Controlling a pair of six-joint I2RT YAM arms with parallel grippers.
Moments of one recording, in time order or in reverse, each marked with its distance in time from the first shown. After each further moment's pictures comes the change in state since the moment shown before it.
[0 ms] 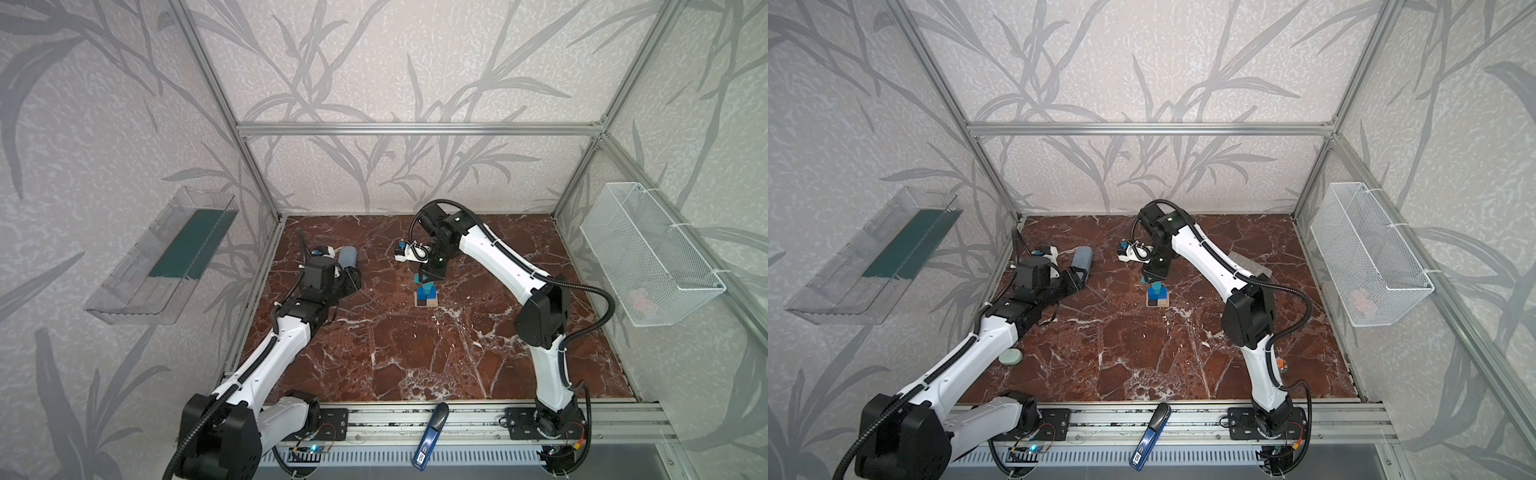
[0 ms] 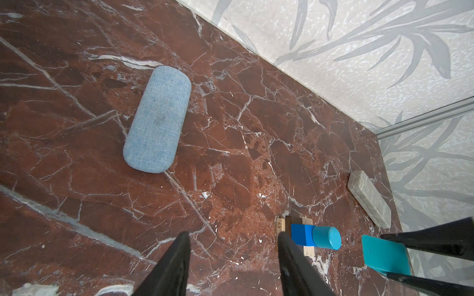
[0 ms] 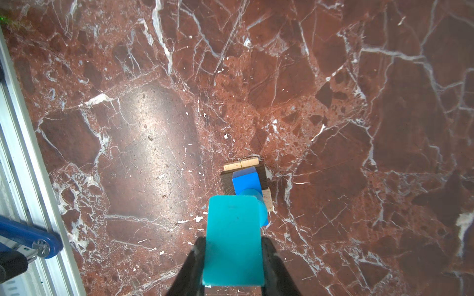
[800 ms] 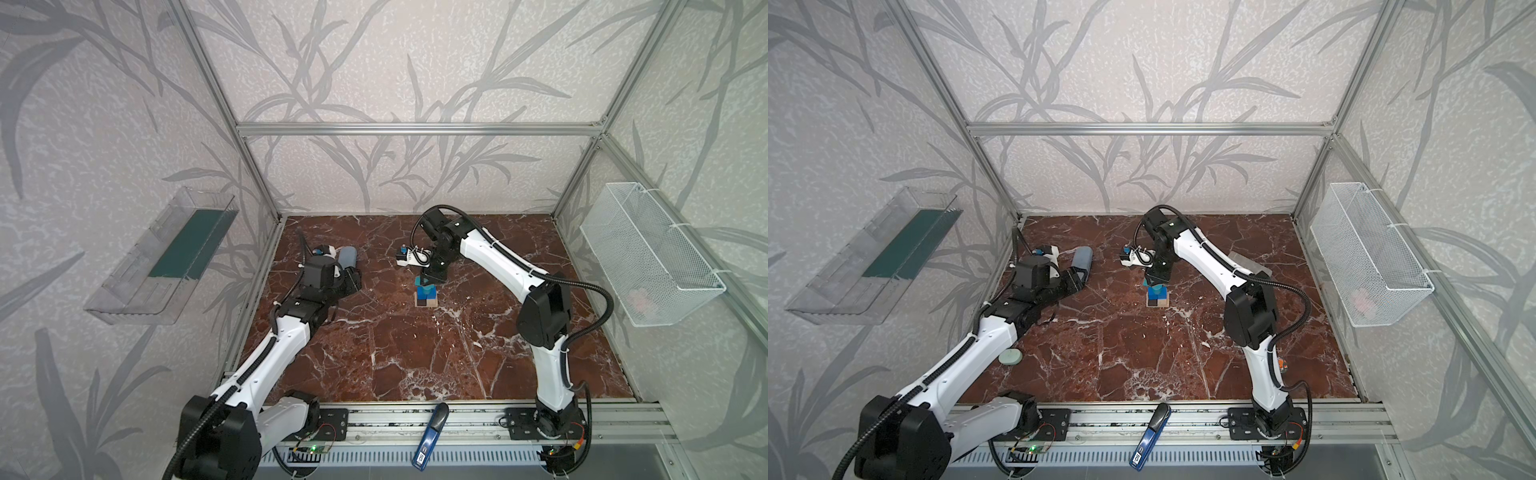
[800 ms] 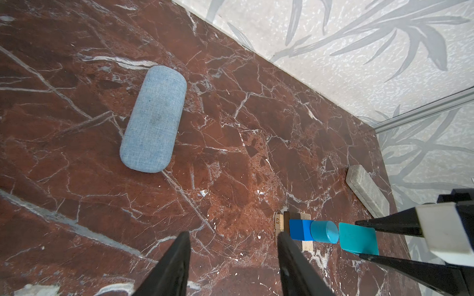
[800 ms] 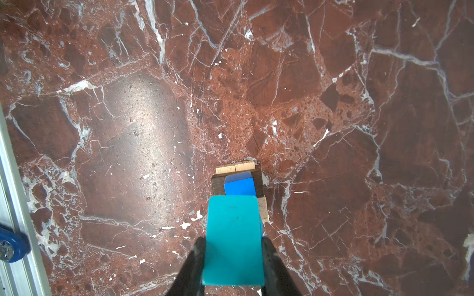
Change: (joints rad) left arm 0.000 -0.003 0.011 -0.016 0.021 0.022; right arm -0.027 -0.015 -0.118 0.111 -0.015 -0.074
